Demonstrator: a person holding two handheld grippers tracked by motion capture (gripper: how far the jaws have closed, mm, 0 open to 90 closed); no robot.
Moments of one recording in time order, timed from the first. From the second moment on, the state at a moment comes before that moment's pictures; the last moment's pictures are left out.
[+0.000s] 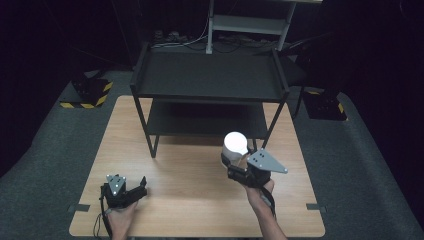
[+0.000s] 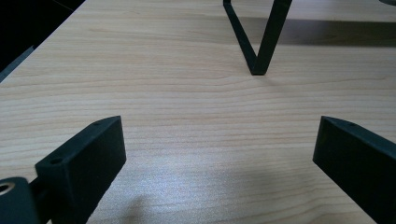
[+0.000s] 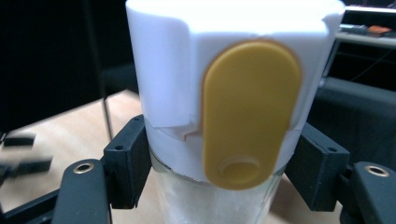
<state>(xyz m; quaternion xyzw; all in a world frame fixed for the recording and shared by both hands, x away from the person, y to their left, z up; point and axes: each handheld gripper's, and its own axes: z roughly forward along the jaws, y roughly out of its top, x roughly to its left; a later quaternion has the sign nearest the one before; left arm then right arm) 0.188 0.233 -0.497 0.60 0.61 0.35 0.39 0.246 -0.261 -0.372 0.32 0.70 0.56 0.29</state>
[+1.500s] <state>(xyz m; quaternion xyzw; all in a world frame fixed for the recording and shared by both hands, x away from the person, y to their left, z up) 0.187 0.235 -0.499 0.59 0.60 0.35 0.41 0.330 -0.195 -0.354 0.41 0.66 0.53 0.34</state>
